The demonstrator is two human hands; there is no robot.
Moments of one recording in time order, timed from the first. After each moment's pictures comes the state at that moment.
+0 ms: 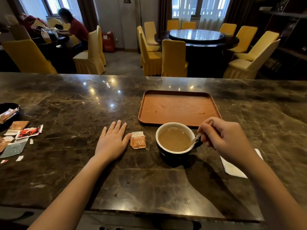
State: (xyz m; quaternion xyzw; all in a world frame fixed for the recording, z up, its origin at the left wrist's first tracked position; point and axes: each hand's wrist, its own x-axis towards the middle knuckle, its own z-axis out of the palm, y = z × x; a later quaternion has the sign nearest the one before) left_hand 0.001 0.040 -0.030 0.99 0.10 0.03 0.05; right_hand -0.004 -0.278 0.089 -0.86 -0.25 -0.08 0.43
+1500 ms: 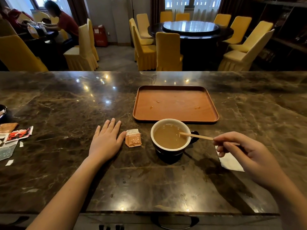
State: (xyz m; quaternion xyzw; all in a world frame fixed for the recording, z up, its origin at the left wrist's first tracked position) left_hand -0.001 0.040 -0.027 0.99 0.09 0.03 0.06; right_hand -0.029 -0.336 0.063 -0.82 -0.26 -0.03 0.51
